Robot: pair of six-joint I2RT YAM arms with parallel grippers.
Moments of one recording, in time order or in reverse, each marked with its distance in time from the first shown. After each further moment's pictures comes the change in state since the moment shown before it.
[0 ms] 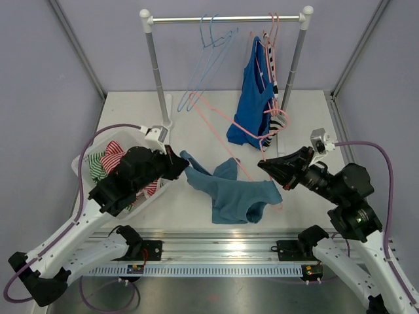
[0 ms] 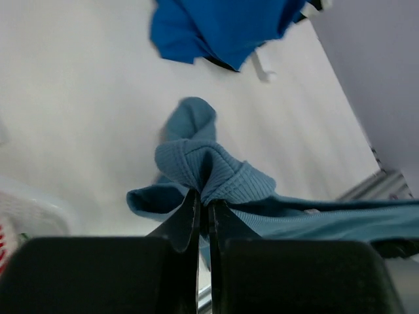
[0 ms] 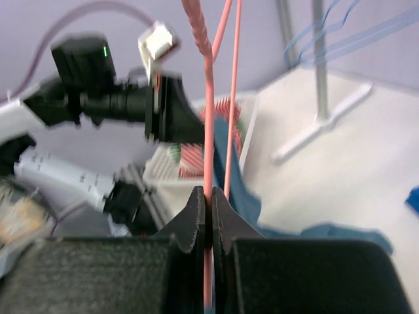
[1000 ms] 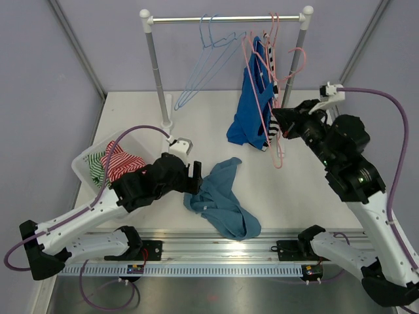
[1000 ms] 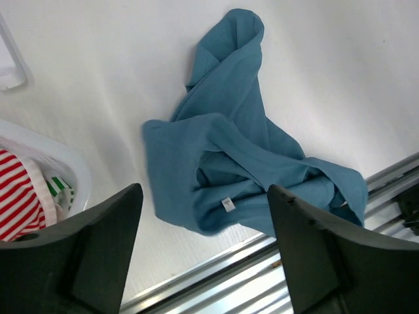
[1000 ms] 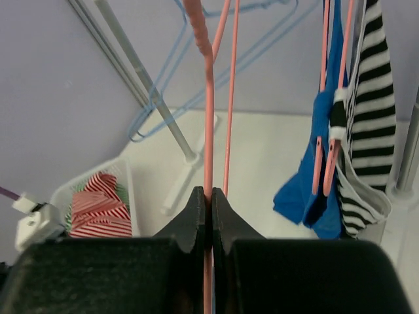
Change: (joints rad) left arm -0.284 0.167 0.050 -0.203 -0.273 0.017; right arm 0.000 0.324 0.399 -0.073 0.597 -0.069
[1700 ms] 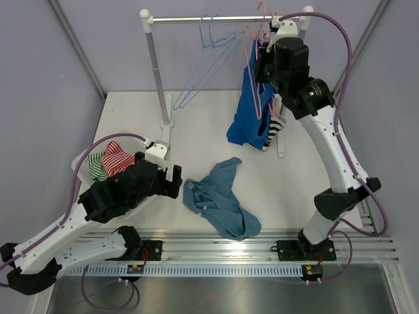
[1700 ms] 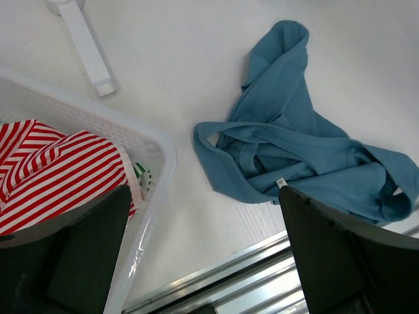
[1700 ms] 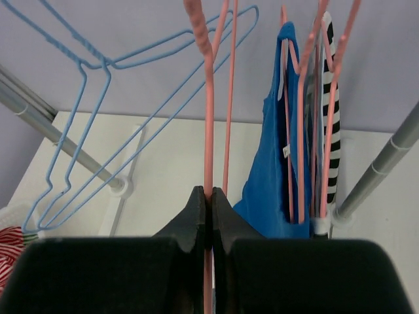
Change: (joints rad) left arm 0.016 -0.204 0.059 -0.211 -0.101 0.149; right arm 0.001 0.771 0.818 -0.347 0.217 -0.104
